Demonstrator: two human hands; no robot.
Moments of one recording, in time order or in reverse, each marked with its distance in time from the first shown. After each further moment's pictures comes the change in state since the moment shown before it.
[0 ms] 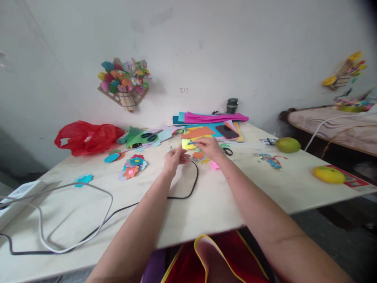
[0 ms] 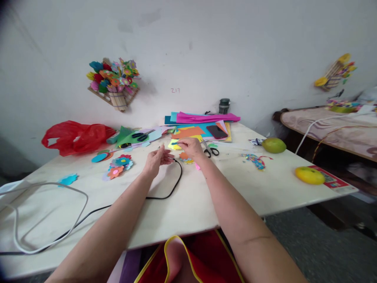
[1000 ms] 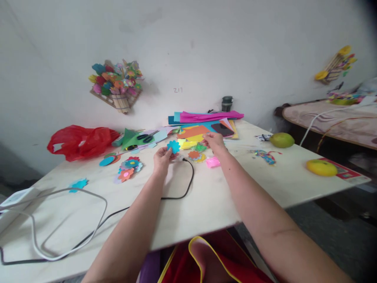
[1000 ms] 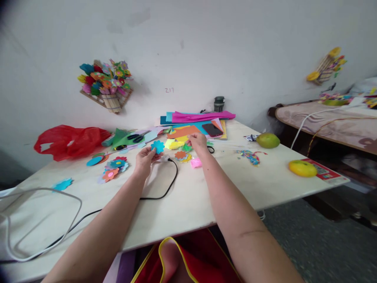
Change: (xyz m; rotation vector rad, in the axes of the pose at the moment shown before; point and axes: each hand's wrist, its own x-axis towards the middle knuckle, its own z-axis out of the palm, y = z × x) left_hand 0.009 -0.002 -0.014 -0.123 0.156 0.151; right_hand 0.008 0.014 -0.020 0.286 0.207 0.754
